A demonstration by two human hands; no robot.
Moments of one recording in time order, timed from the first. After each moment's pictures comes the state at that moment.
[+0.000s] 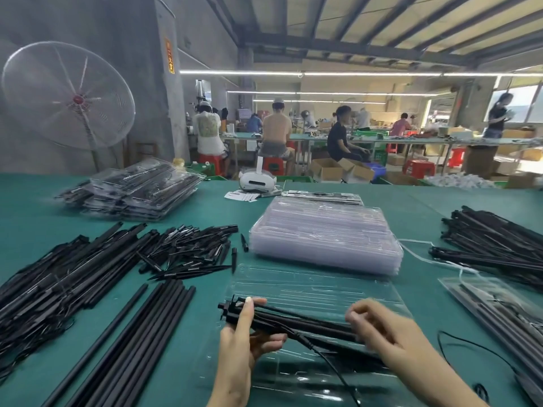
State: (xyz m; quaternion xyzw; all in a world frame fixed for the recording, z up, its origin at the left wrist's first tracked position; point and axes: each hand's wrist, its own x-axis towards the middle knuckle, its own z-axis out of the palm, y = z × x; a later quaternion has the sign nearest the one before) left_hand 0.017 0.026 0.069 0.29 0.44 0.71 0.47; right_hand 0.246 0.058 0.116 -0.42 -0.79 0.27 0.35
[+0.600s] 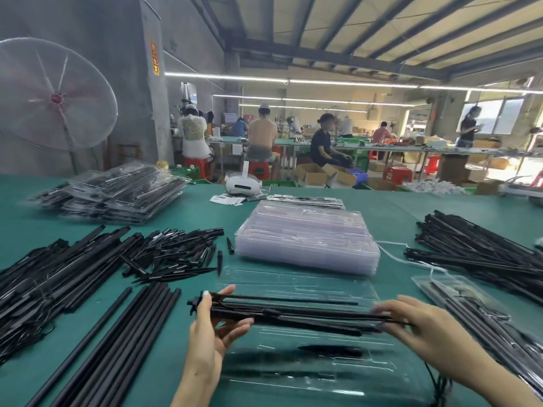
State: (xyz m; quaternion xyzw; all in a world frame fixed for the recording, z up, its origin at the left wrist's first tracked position) left_hand -0.007 0.030 0.077 0.24 0.41 0.73 0.48; right_hand 0.317 0.077 0.125 -0.44 -0.87 0.03 0.24
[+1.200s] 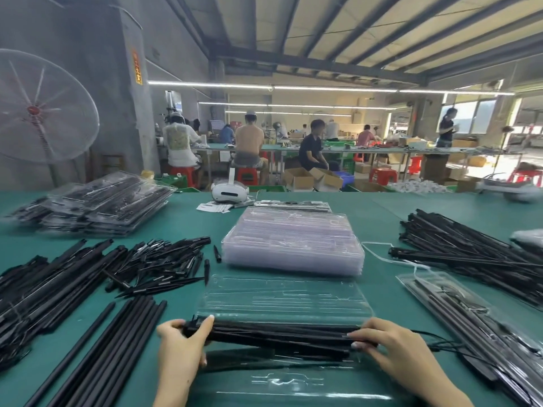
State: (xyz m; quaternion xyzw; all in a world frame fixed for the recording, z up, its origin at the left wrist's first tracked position) left_hand -0.021 0.030 0.073 0.30 0.74 0.53 0.28; right_hand 0.306 0.080 0.073 -0.48 -0.84 -0.03 0.26
